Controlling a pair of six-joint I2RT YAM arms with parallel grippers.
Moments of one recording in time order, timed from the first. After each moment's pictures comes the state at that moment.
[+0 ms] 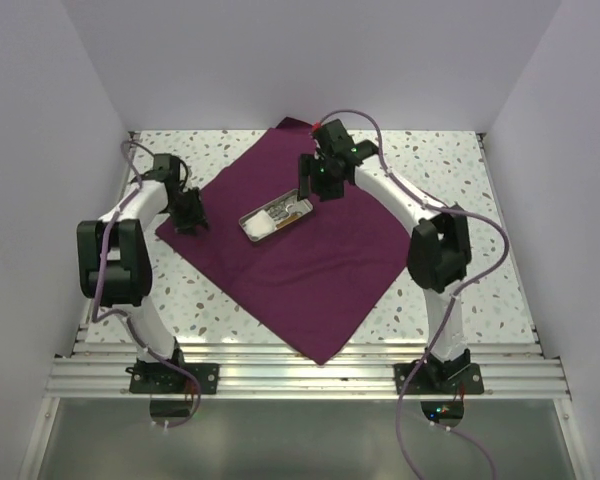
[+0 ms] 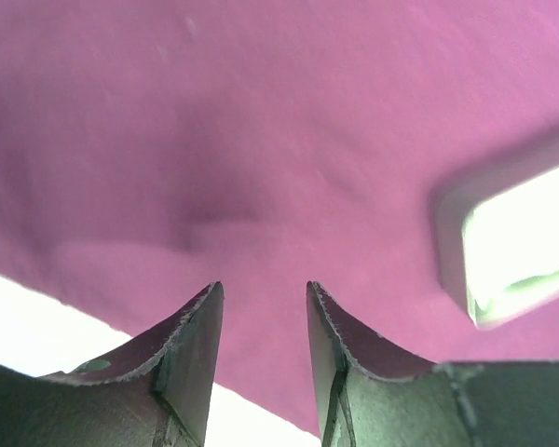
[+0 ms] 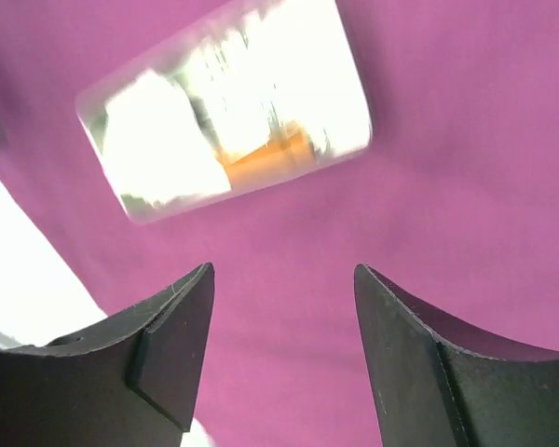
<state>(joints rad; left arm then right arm) 0.05 1.90 1.36 -0.71 0.15 -0.28 0.53 2.02 1.82 -0.79 -0.12 0.44</state>
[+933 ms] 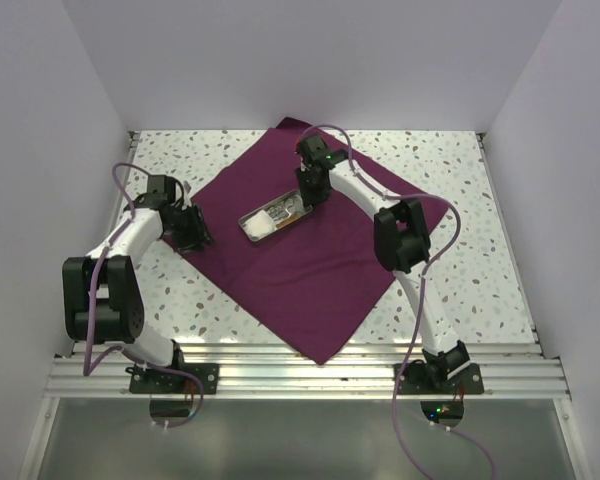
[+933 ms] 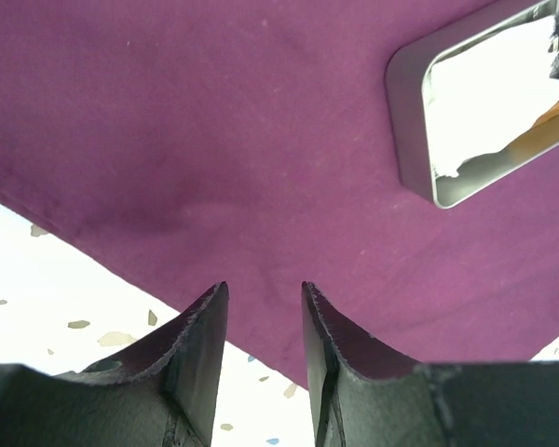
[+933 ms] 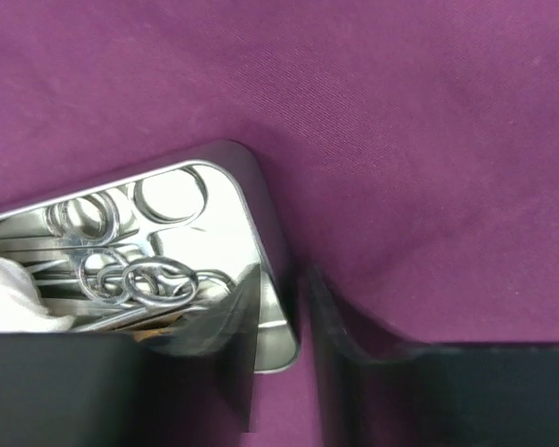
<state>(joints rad) 0.04 1.56 1.02 -0.62 0.28 -0.34 0.53 2.49 2.25 -0.81 0.01 0.27</state>
